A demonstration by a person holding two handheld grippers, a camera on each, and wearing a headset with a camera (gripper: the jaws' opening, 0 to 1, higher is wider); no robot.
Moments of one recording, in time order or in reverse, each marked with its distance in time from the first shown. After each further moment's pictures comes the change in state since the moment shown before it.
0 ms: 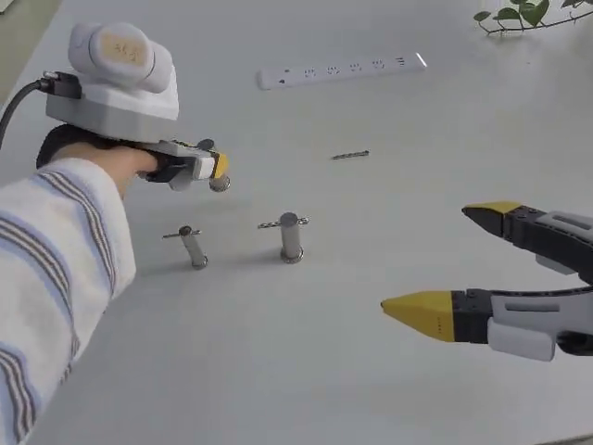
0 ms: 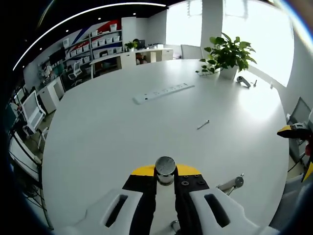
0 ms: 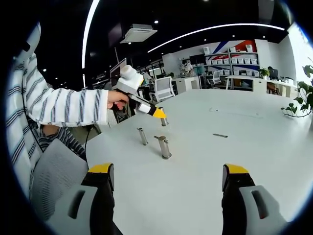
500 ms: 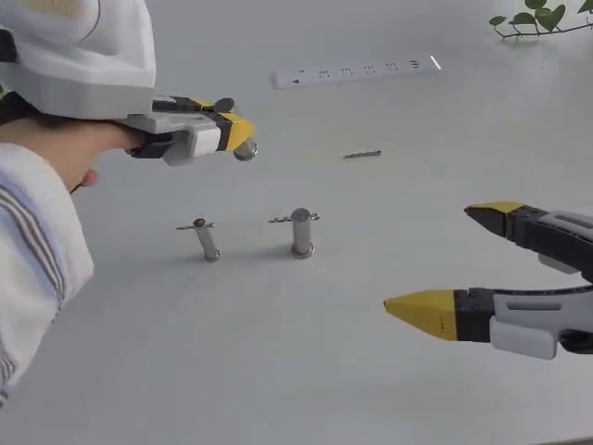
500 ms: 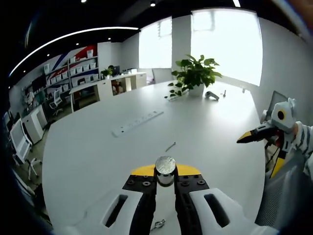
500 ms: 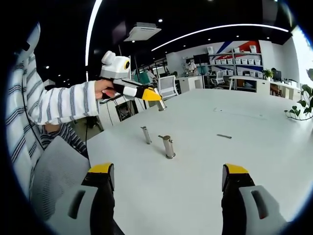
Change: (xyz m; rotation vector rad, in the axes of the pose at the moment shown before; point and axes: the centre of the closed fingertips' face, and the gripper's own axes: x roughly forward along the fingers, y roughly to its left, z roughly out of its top) left arm -0.063 -0.055 0.037 0.160 -0.175 -0.199; right arm 0.004 0.008 -0.001 -0.022 0.014 0.027
